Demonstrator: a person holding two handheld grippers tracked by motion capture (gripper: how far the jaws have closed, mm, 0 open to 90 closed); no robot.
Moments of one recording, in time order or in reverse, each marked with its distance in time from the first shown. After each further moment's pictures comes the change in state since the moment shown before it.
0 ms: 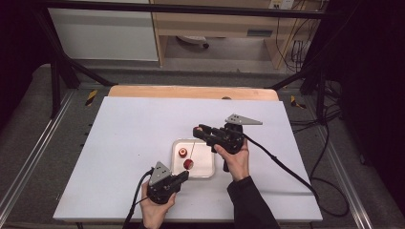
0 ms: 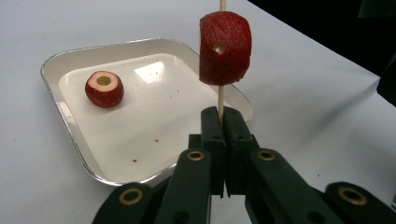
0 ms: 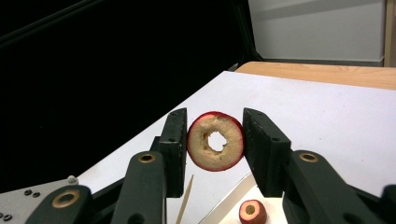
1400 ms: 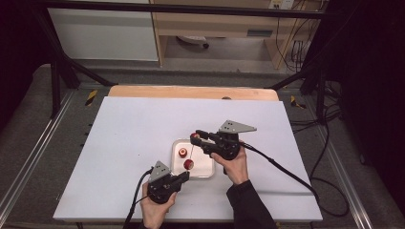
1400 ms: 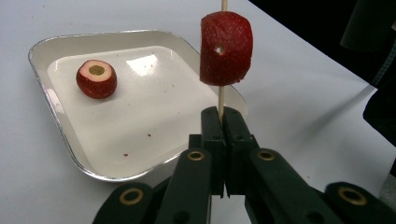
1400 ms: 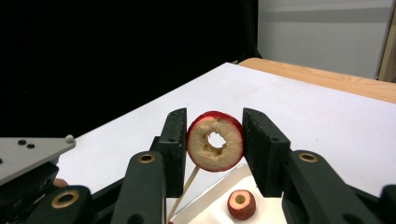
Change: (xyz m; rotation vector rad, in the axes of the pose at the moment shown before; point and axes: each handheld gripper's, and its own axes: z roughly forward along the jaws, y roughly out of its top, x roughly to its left) left arm 0.001 0.000 0.003 0.020 -0.030 -0.073; right arm 0.006 -0.015 0.005 0.038 -0.001 -0.165
